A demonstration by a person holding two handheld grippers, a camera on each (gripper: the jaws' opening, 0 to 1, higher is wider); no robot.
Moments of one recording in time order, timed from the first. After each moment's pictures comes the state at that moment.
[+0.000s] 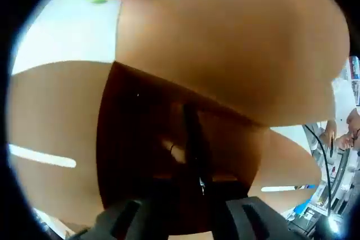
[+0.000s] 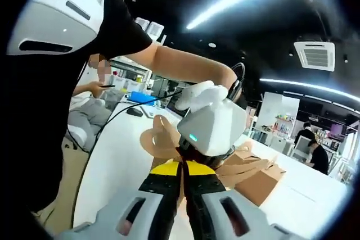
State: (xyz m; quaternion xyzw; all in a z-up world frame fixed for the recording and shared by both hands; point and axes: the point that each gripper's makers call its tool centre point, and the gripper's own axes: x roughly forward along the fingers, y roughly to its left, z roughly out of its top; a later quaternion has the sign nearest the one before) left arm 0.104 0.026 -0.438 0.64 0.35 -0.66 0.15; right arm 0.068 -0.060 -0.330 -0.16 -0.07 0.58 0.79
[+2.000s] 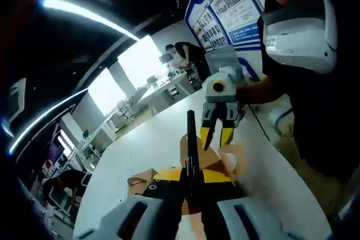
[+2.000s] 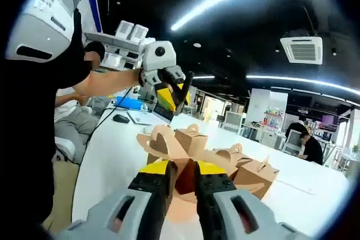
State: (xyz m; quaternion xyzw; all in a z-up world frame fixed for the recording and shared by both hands) left arm 0.098 0.025 -0.257 0.33 0.02 -0.60 0.73; right arm 0.084 -0.055 -0.309 -0.12 -0.06 0.54 0.83
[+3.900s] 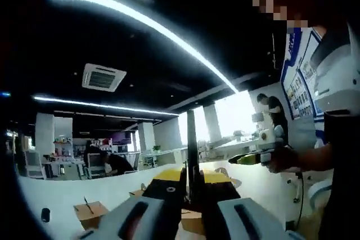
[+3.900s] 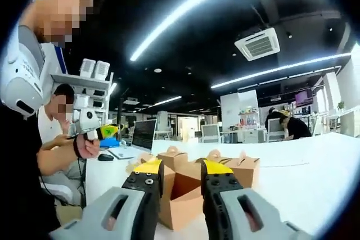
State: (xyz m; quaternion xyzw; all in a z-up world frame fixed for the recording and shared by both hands) left arm 0.025 0.091 -0.256 0.08 -0.12 -0.39 0.91; right arm 0.082 -0.110 -0.288 0.04 -0.08 0.45 0.89
